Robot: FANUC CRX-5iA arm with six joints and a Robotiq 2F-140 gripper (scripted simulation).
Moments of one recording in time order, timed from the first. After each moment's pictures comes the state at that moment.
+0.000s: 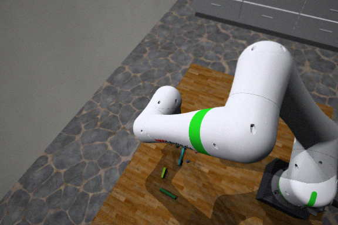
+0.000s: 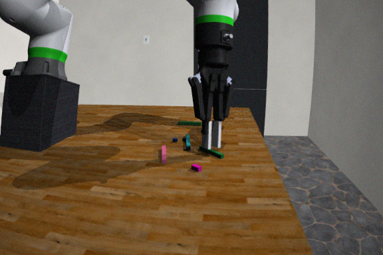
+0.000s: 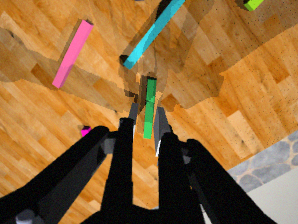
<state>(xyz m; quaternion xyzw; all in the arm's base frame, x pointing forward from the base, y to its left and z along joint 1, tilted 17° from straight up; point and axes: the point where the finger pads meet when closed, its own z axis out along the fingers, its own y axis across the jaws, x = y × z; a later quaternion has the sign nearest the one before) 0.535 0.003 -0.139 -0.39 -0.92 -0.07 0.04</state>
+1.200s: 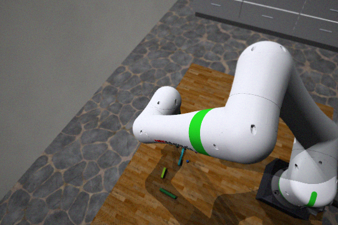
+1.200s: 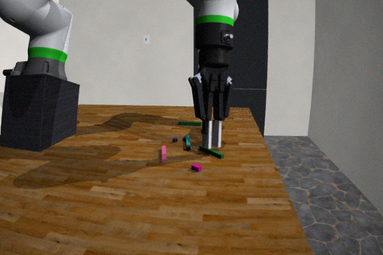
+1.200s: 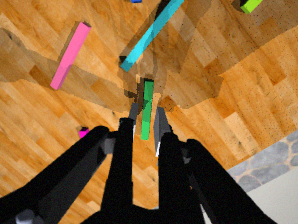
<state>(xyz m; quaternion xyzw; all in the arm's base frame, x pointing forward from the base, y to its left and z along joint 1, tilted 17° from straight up) 0.535 0.007 -0.138 -0.39 -0.92 -0.08 0.04</state>
